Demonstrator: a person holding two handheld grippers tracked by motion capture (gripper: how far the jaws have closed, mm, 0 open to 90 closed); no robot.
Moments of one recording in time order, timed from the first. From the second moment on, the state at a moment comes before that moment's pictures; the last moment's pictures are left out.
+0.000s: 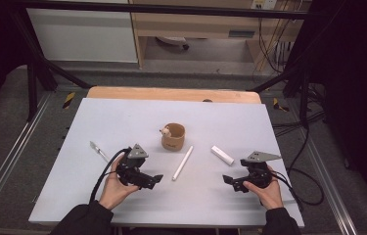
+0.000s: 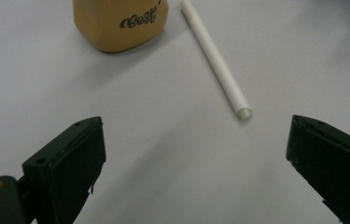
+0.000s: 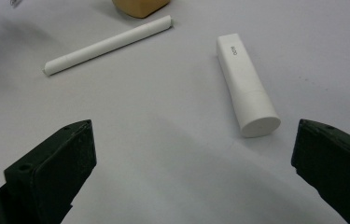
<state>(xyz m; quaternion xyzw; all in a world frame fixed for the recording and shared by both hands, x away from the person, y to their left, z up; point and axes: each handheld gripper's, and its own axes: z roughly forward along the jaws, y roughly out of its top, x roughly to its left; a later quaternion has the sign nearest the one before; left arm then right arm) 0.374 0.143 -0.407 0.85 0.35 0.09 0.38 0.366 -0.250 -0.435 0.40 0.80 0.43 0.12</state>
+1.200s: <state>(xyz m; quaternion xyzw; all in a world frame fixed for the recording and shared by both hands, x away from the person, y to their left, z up) 0.392 0.056 -0.428 0.85 0.39 0.10 0.33 0.364 -0.250 -0.434 0.40 0.80 0.43 0.12</state>
